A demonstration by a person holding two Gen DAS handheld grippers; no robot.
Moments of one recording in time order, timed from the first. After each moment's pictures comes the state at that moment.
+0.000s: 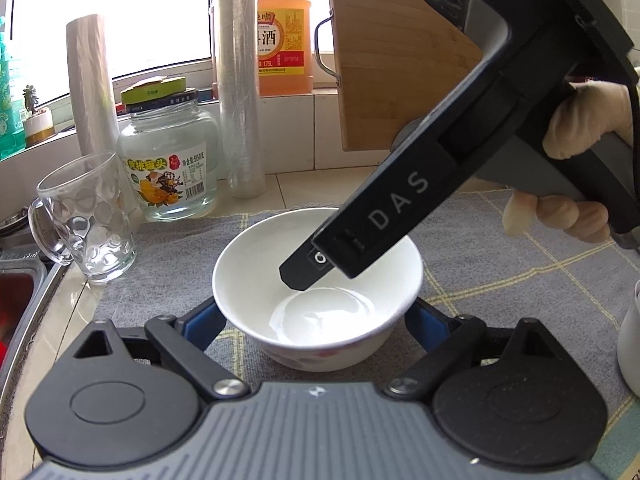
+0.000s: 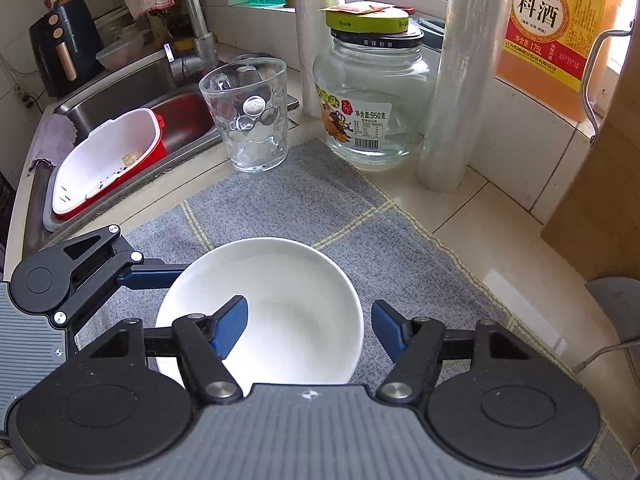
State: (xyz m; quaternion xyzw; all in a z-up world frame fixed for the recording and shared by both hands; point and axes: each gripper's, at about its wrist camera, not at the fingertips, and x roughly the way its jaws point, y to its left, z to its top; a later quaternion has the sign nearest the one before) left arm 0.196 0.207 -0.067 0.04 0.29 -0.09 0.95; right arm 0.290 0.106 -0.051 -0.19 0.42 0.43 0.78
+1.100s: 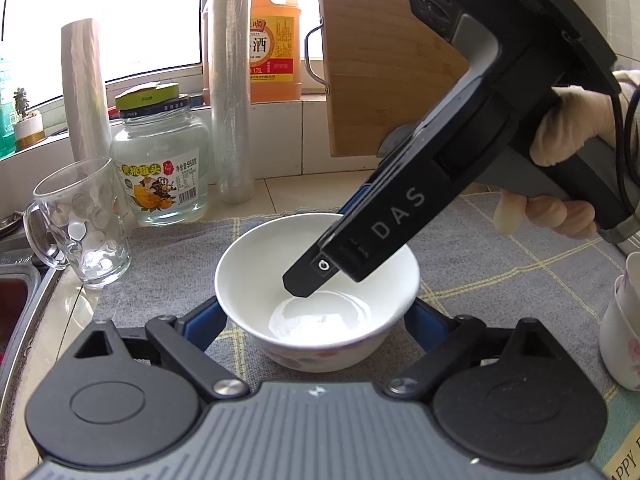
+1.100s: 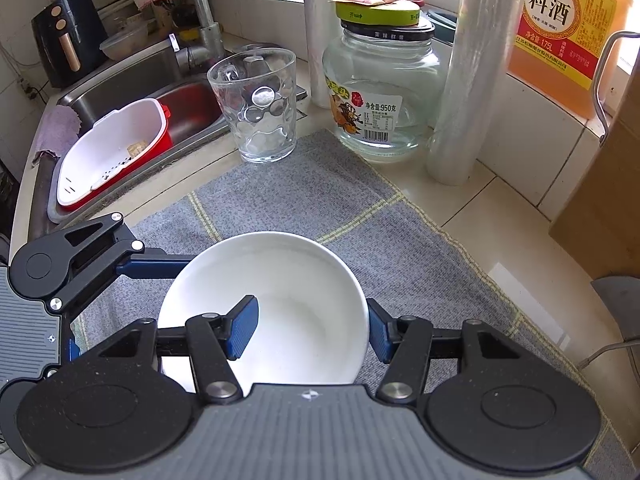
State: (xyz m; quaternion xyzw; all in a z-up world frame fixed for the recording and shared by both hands) left arm 0.185 0.210 -0.061 0.04 0.28 -0.12 0.95; right arm 0.287 0.110 -0.050 -0.20 0.43 0.43 0.77
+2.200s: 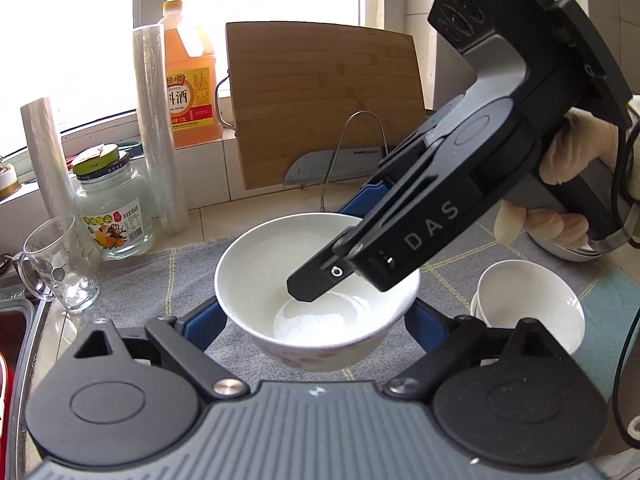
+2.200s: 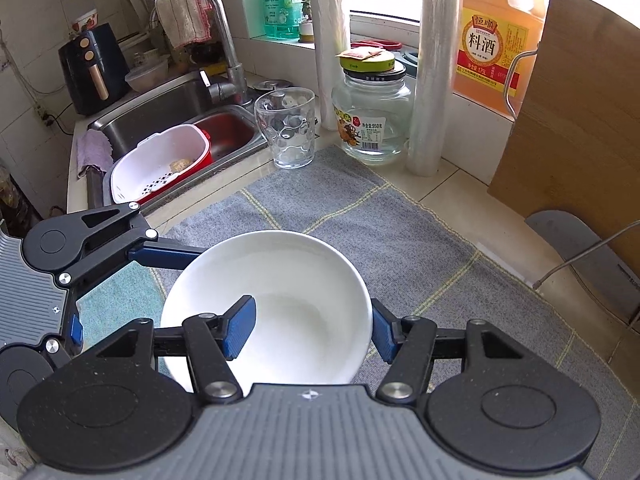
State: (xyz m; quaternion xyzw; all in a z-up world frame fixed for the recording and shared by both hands) left arm 0.121 0.148 -0.002 0.07 0.29 -0.17 0.94; right arm 0.204 0.017 0.012 -0.16 0.40 0.43 0.79
